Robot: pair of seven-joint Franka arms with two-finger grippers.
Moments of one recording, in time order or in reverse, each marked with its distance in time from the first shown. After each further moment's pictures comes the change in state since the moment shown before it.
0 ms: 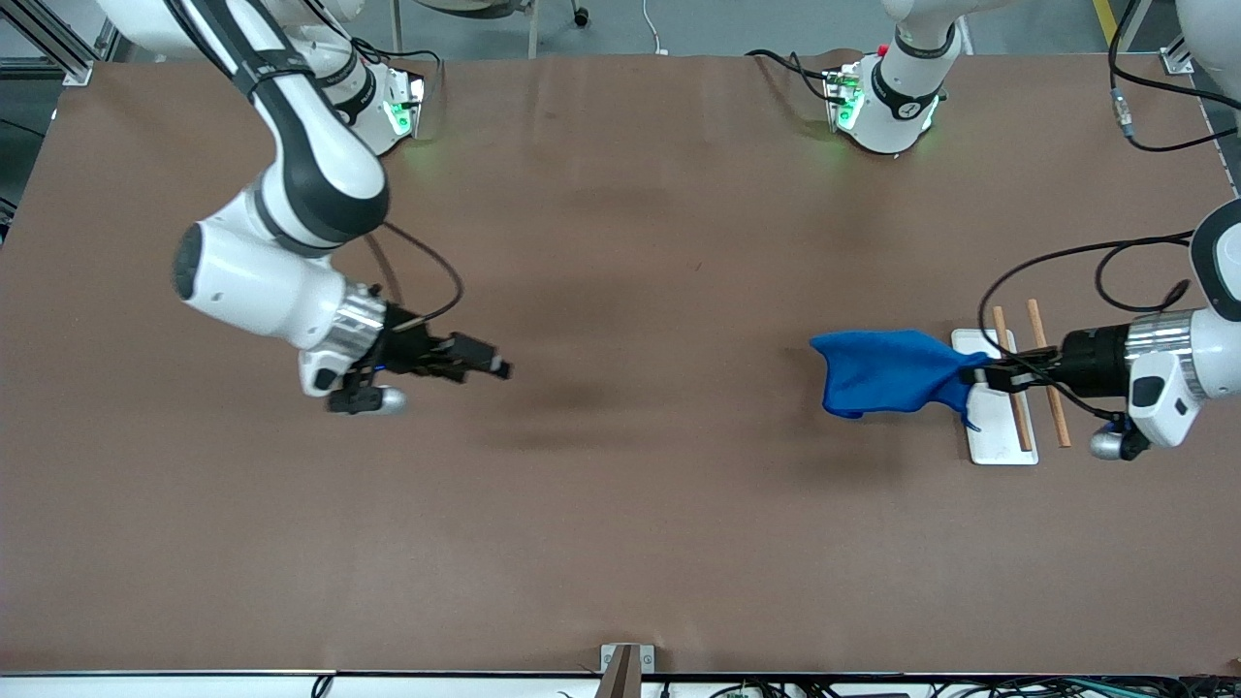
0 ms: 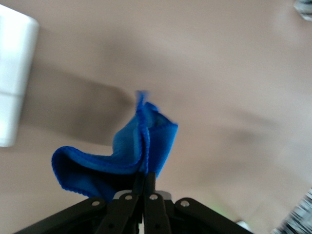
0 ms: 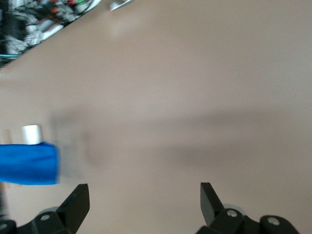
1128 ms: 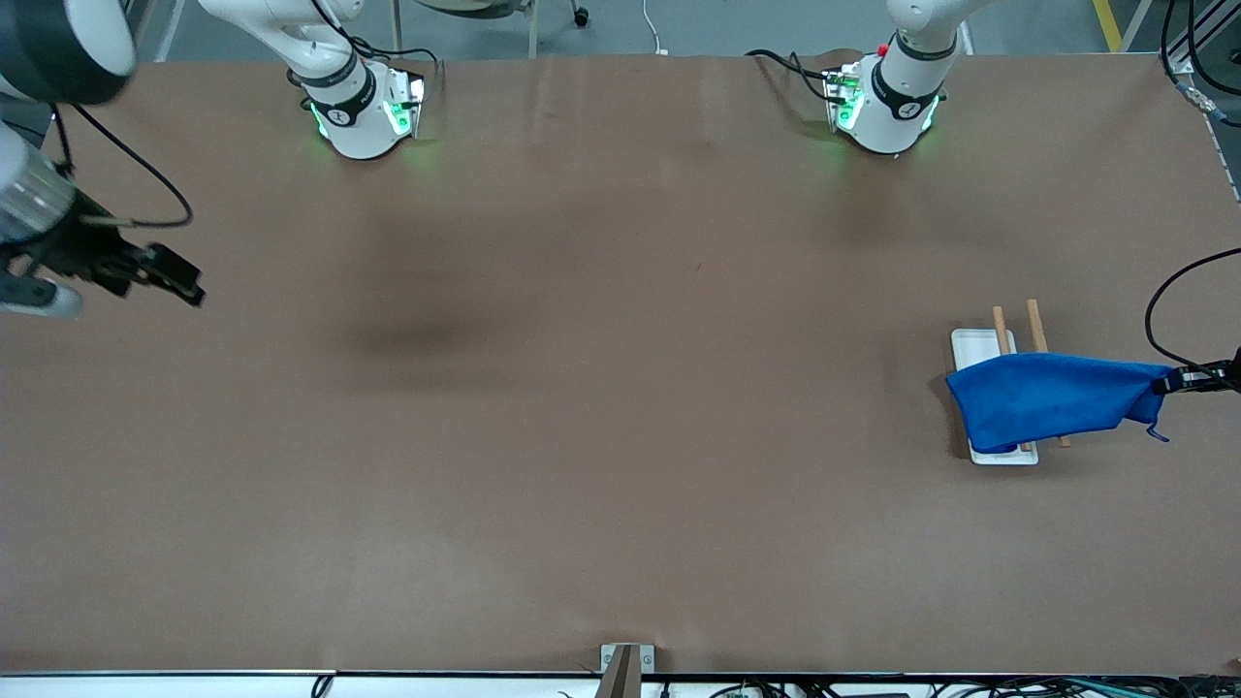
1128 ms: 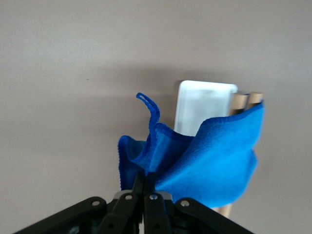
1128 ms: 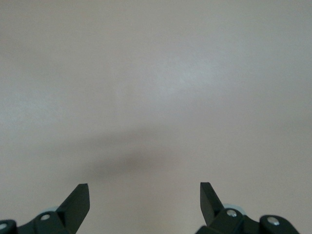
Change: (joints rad) left arm 0.269 0.137 0.007 0.061 0.360 0.162 0.518; right arm 0.017 -0.397 -0.401 0.037 -0.489 -0.594 -0.022
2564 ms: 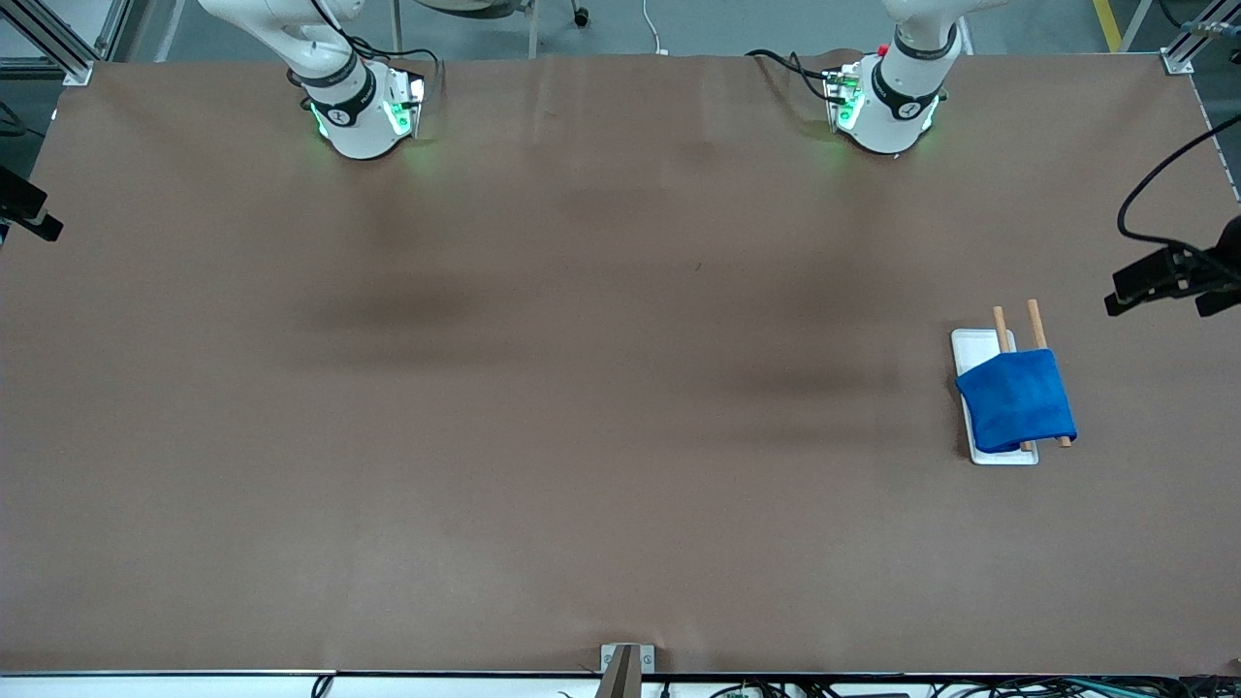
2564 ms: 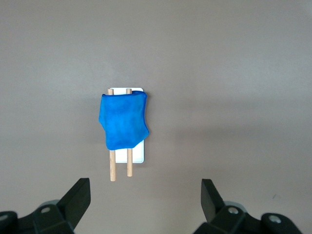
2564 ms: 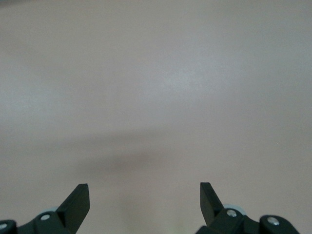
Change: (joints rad) left arm -0.258 -0.387 -0.125 0.087 0.057 -0.295 -0.316; right arm -0.002 0.059 -0.090 0.292 0.003 -0.223 -0.144
